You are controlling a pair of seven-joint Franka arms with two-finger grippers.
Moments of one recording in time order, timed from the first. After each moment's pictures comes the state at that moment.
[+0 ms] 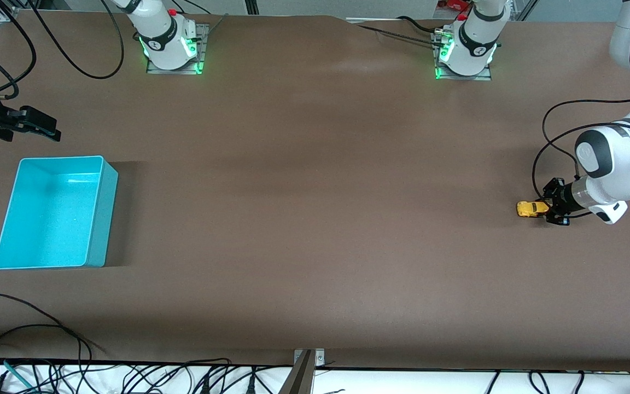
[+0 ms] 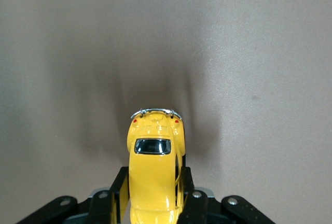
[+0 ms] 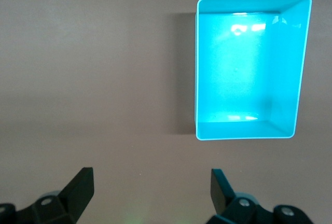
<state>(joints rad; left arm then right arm) 0.34 0.51 -0.05 -2.00 -0.05 2.43 -1.21 0.06 0.07 -0.08 -1.55 -0.01 1.53 -0.04</state>
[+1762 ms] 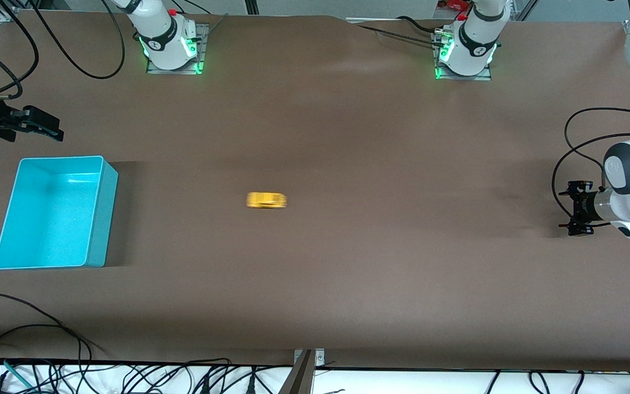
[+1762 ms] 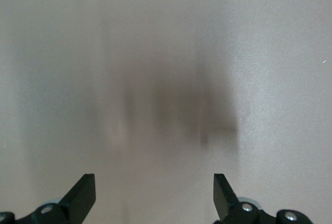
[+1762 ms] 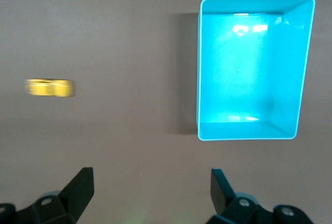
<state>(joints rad) 0.34 0.58 -0.03 -1.74 0.07 2.11 -1.26 0.07 0.07 -0.08 -1.55 -0.01 1.53 -0.04</state>
